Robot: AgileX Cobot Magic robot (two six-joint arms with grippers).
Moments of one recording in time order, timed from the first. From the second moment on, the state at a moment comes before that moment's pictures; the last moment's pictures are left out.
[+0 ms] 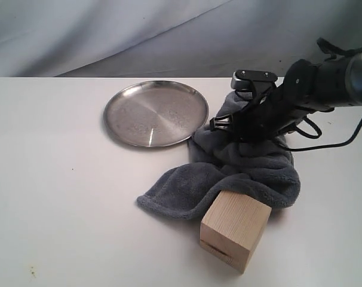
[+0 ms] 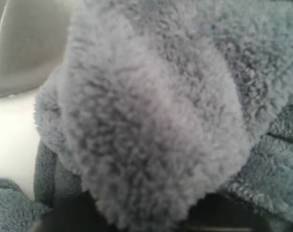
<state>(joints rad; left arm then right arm) -0.13 0.00 0.00 -0.12 0.13 0.11 0.46 2.02 -1.25 0.39 0.40 -0.16</state>
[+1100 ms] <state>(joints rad) -0.13 0.00 0.00 -0.12 0.13 0.11 0.46 2.04 -1.25 0.44 0.52 -0.16</state>
